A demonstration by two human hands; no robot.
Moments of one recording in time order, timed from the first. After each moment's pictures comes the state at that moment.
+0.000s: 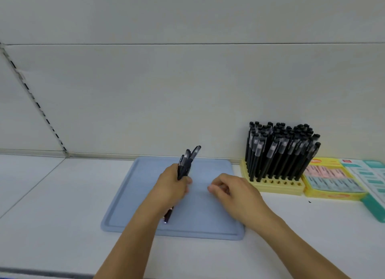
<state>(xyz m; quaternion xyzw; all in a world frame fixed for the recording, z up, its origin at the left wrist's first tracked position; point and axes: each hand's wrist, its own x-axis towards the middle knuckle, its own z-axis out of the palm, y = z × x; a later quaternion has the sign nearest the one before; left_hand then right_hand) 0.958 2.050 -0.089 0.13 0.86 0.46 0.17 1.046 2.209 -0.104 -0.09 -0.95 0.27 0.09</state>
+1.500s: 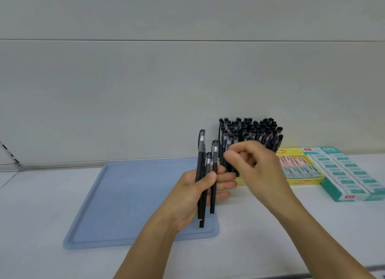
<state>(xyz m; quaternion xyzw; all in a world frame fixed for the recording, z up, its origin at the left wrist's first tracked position) 1.009 2.115 -0.084 0.23 0.50 0.73 0.40 1.089 2.259 -0.052 -0.15 -0.85 0.39 0.32</state>
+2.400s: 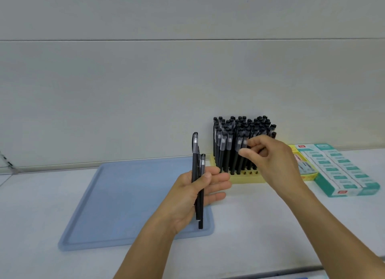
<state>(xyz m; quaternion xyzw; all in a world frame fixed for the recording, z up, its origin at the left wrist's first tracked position) 1.015 2.117 -0.087 0.19 0.51 0.74 0.41 1.093 2.308 -0.060 -0.25 -0.86 0.30 0.31</state>
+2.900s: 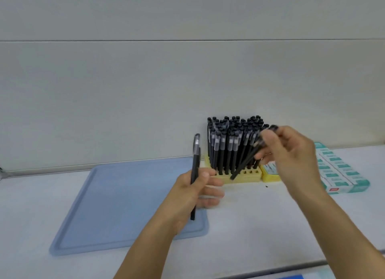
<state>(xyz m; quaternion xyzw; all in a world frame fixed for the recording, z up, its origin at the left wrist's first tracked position) 1.021 2.123 -0.084 0.21 0.59 0.68 0.37 1.122 2.297 -0.027 -0.21 -0.72 0.52 0.40</state>
